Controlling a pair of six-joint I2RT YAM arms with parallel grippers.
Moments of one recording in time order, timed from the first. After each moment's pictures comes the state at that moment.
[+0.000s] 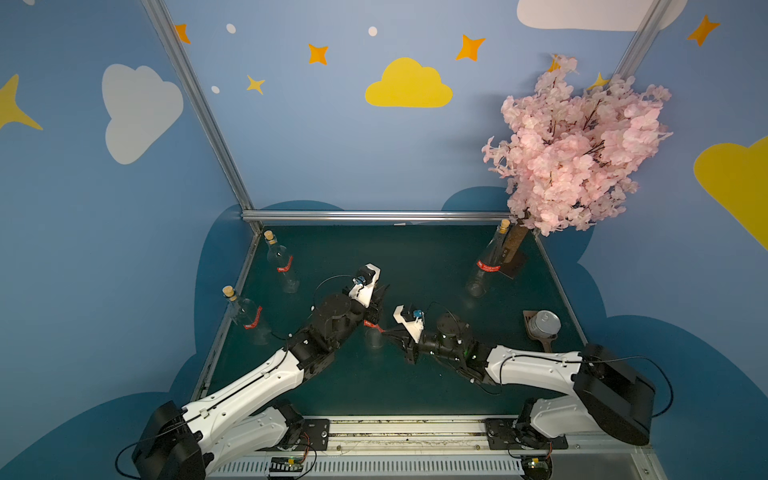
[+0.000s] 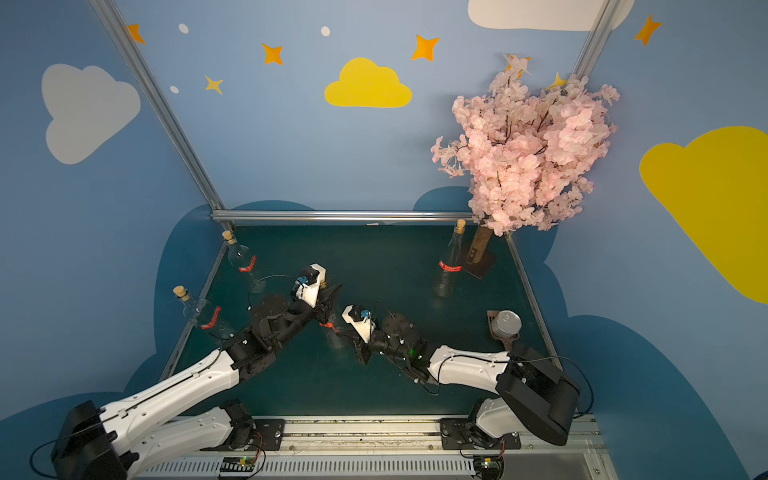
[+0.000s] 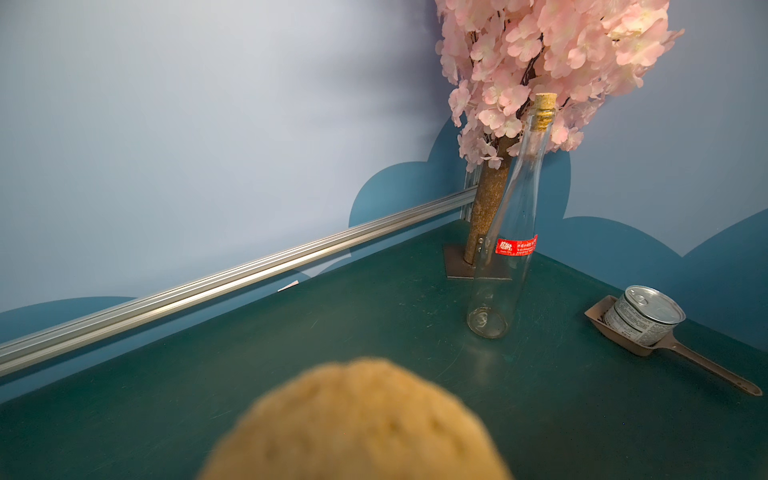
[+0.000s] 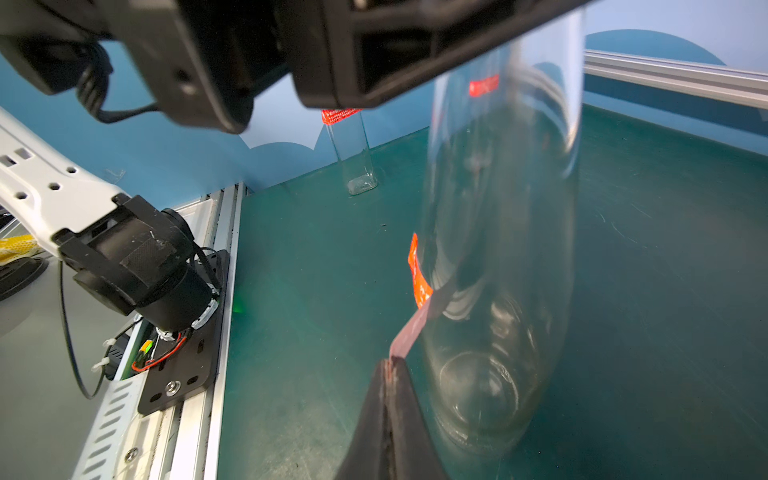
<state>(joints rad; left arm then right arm) -0.73 1.02 0.65 0.24 -0.17 0.00 1.02 1.39 0.55 0.61 -0.30 0.09</state>
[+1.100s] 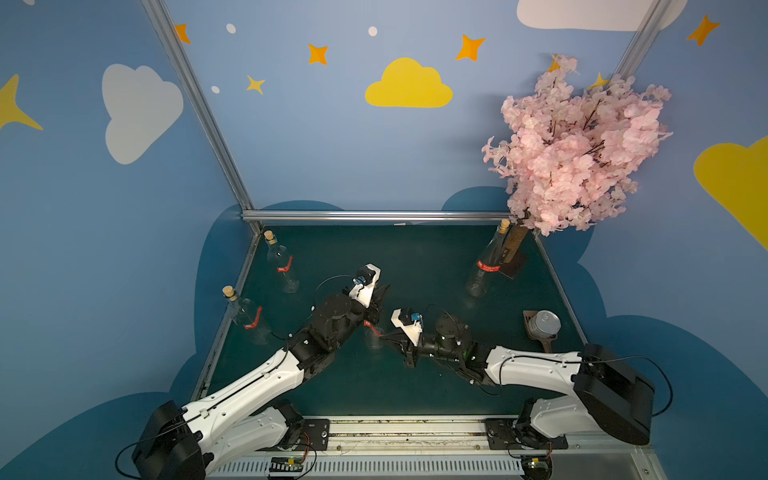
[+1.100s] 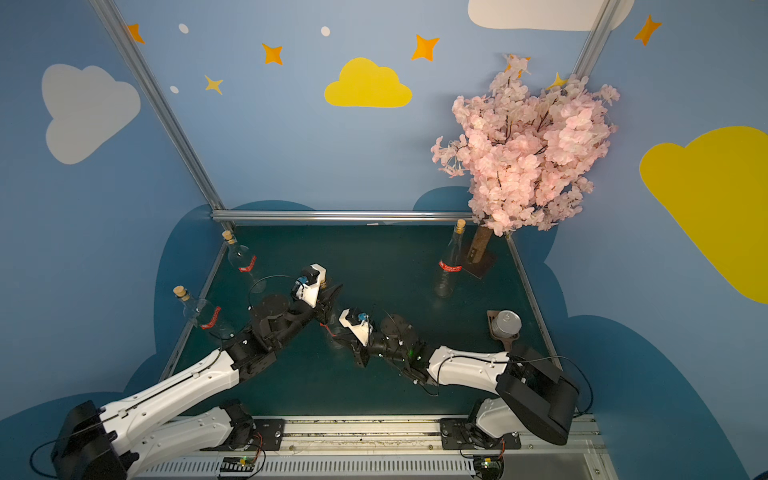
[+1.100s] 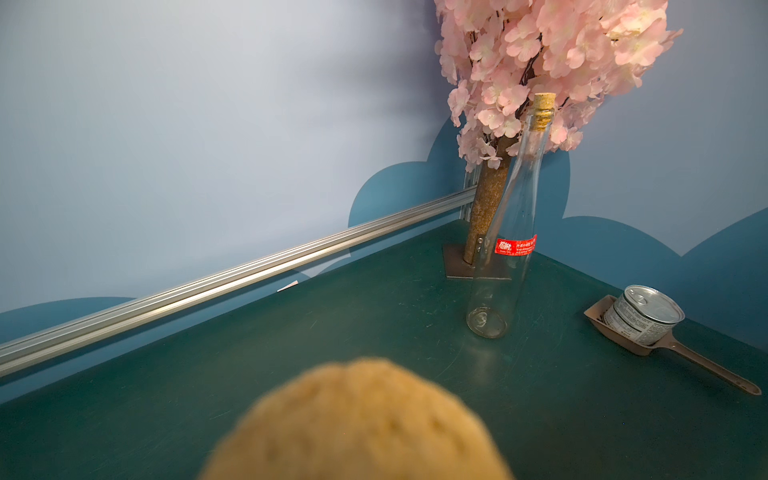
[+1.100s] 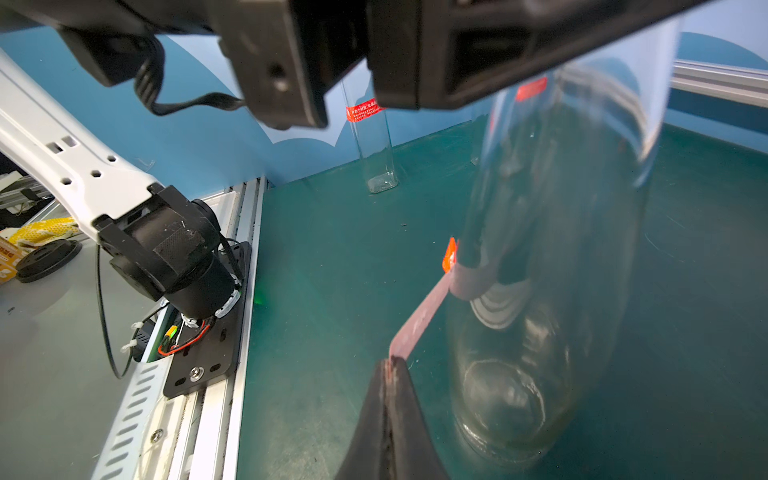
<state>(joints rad) -0.74 1.02 0.65 0.24 -0.17 0.00 1.04 1.39 0.55 0.61 -0.34 0.08</state>
